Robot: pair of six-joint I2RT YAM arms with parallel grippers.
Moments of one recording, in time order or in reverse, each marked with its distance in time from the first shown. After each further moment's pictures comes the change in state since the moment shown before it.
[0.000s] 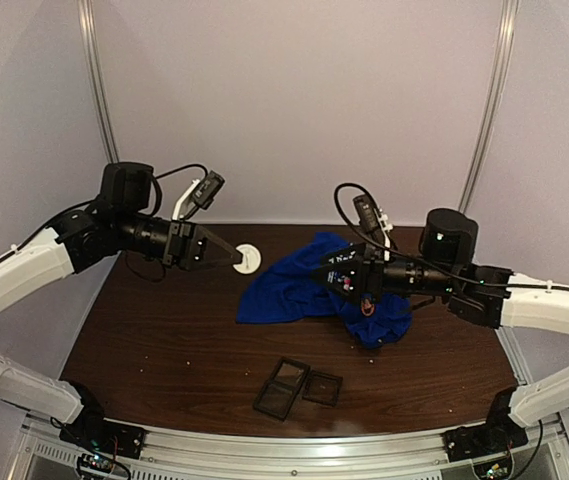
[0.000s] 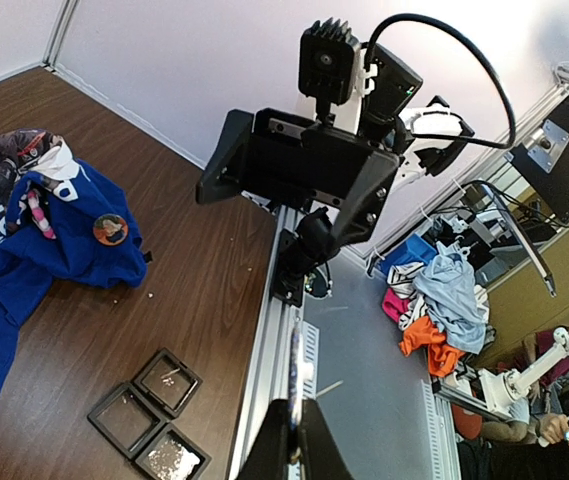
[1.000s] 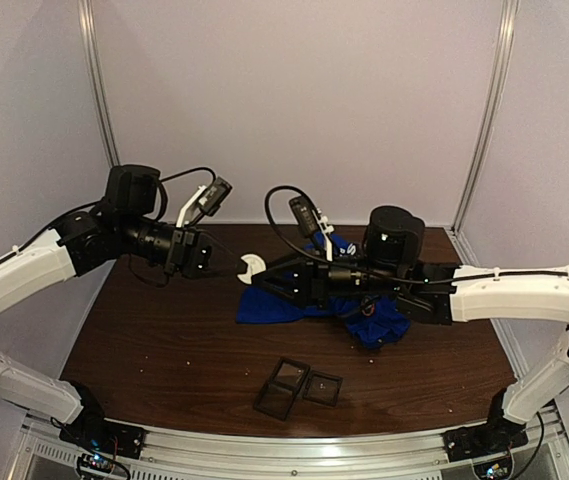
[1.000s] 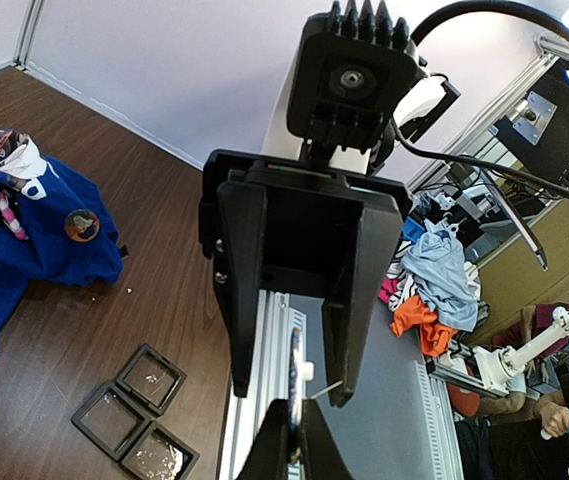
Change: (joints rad) left arm -0.057 0.003 0.000 -0.016 0.013 0.040; right arm 0.182 0.313 0.212 0.199 -0.104 0.050
